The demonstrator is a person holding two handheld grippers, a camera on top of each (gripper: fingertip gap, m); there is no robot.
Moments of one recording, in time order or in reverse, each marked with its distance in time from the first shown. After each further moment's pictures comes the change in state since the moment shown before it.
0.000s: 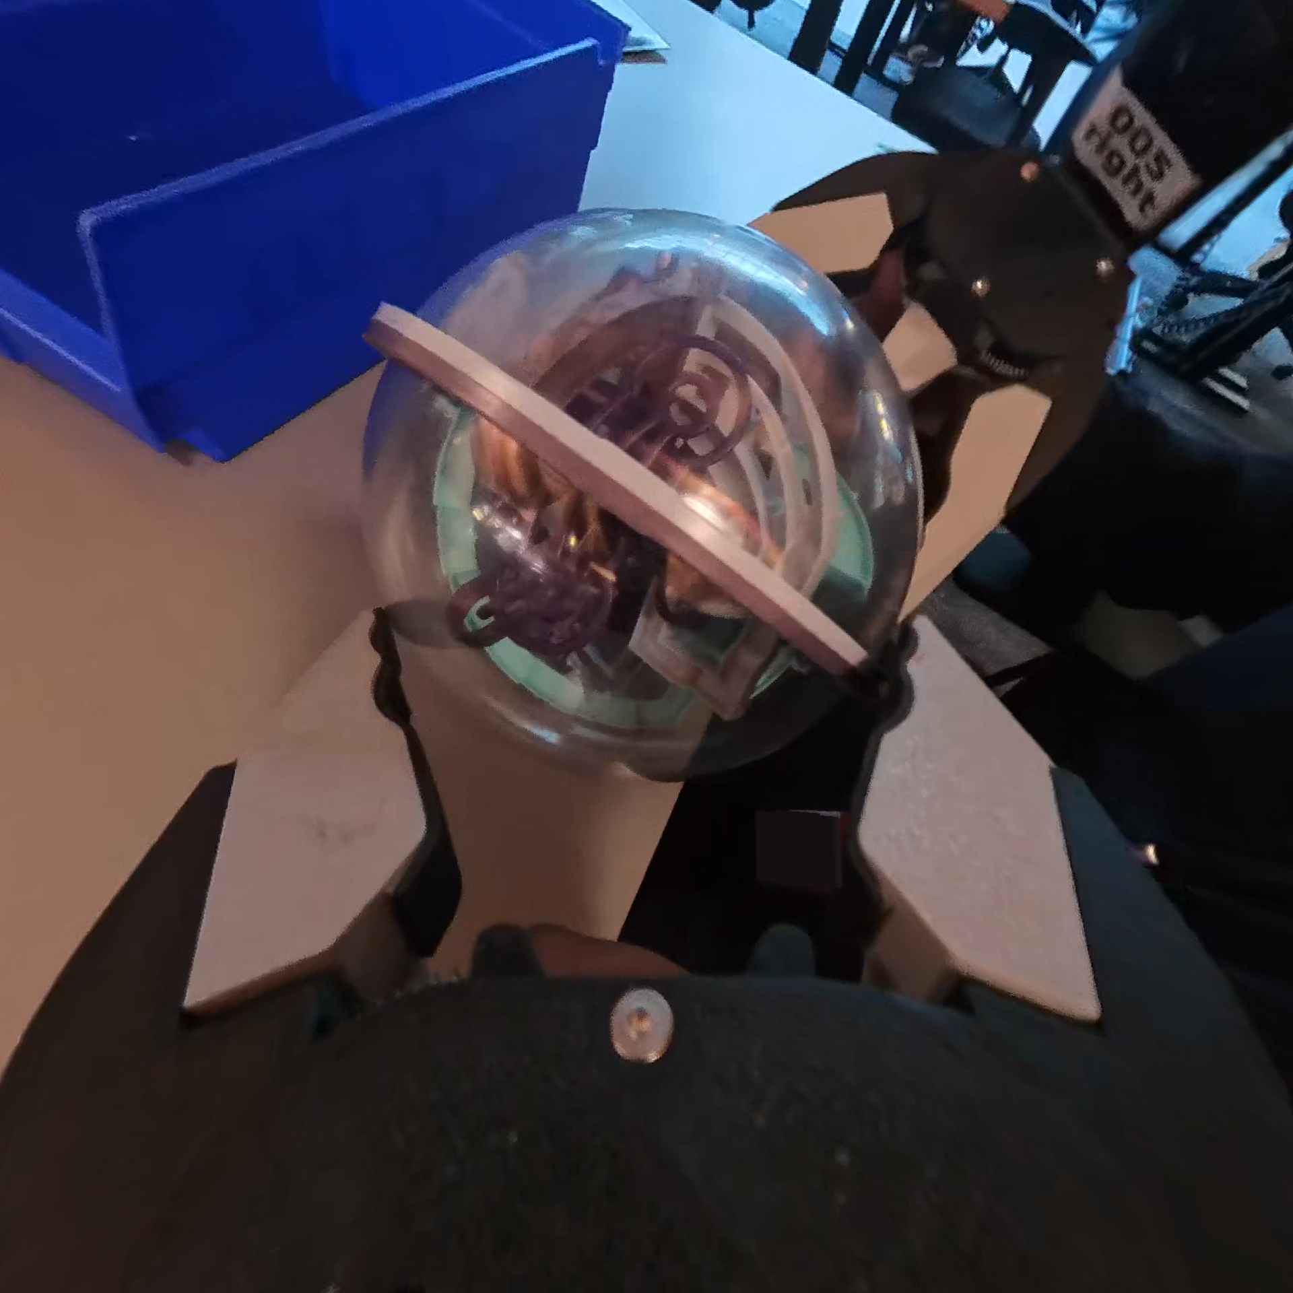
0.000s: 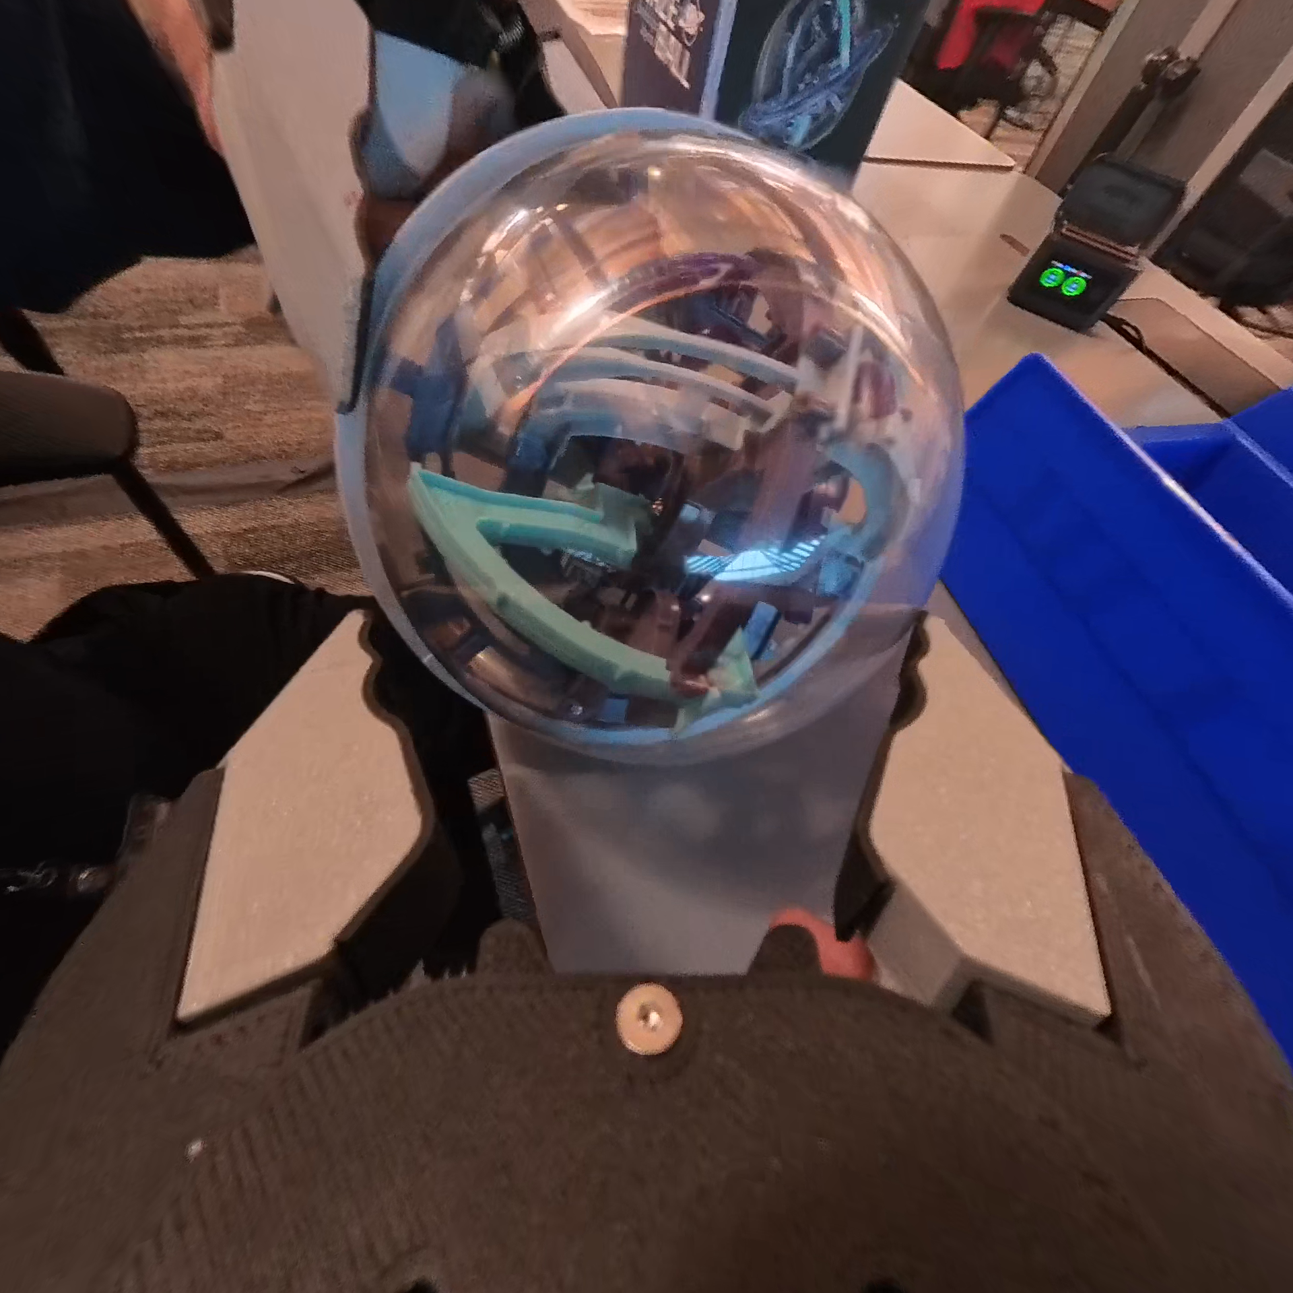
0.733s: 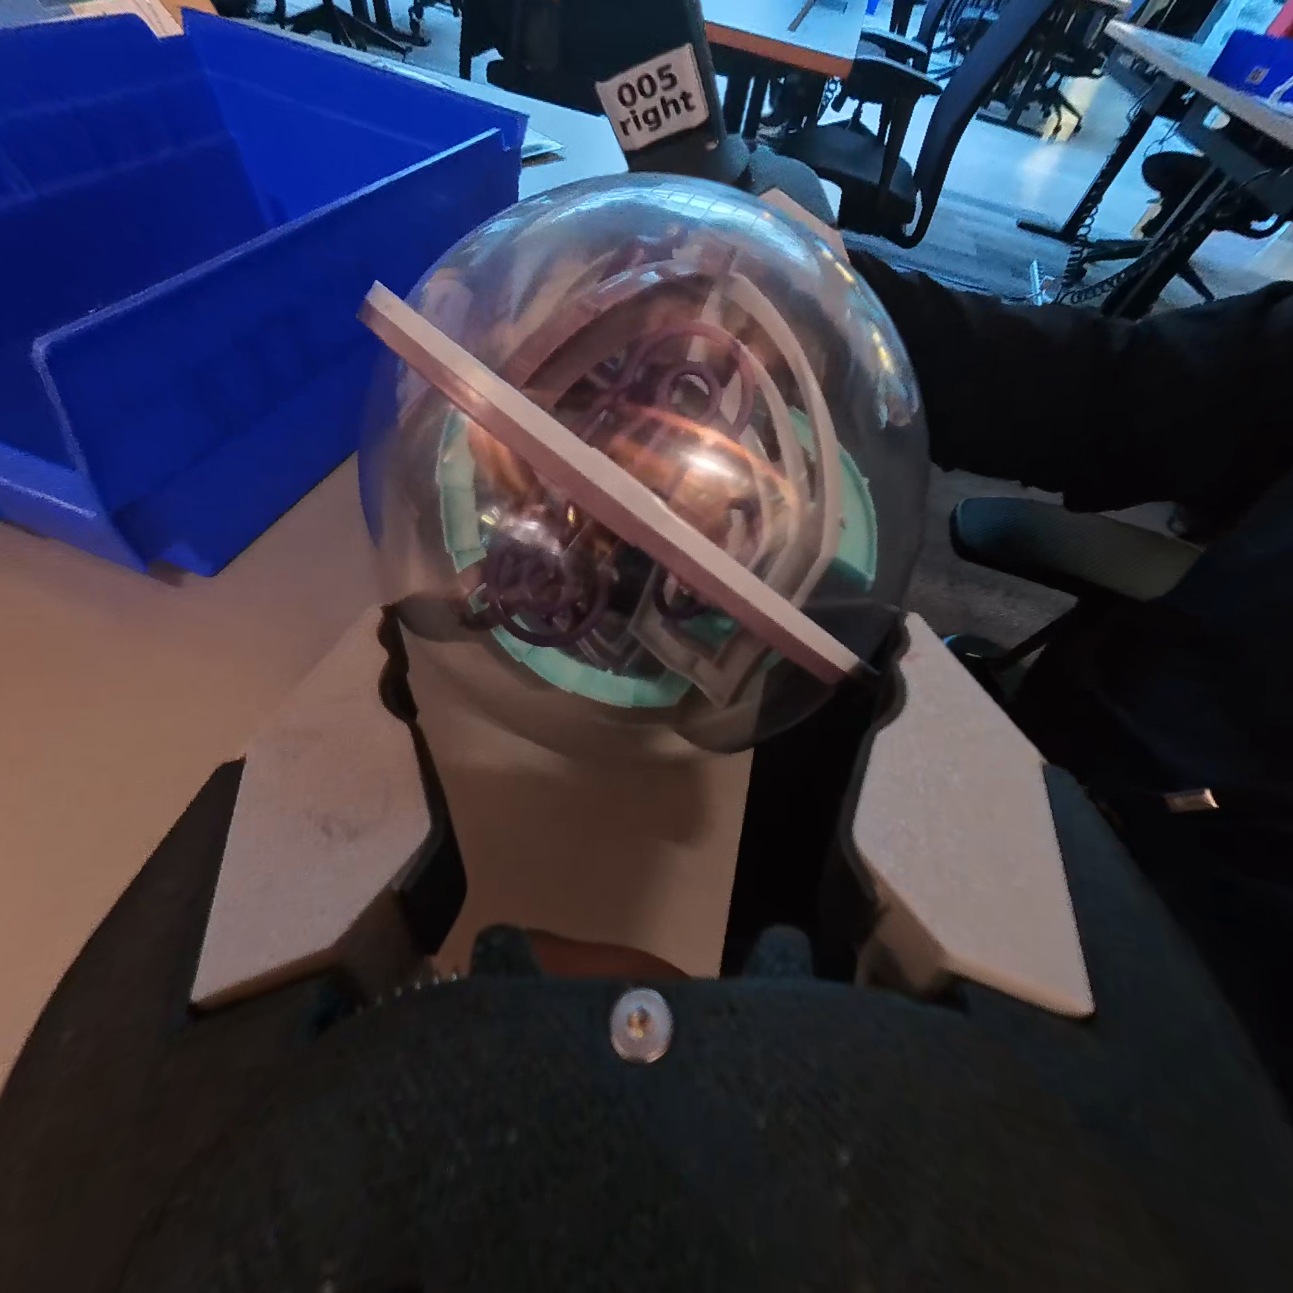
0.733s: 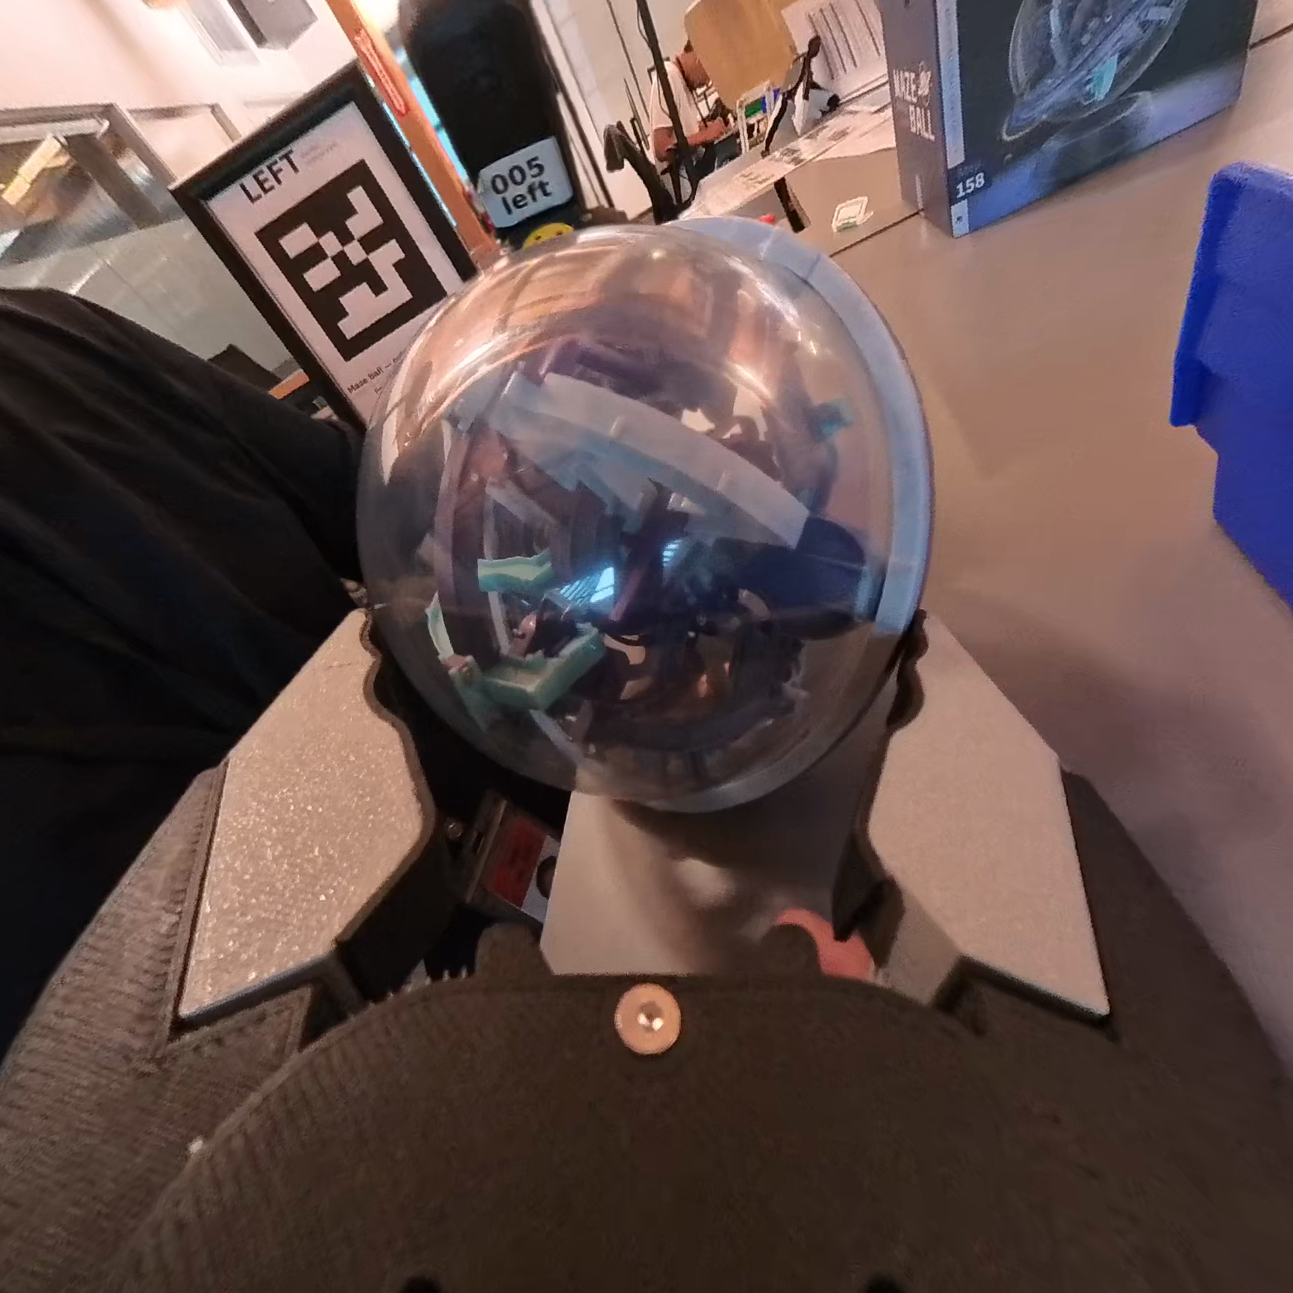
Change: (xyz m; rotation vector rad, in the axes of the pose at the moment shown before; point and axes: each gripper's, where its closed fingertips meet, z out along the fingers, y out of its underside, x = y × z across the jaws) left arm -0.005 0.004 0.009 0.110 0.112 0.188; right arm 0.022 -0.004 -0.002 0.184 -0.636 0.426
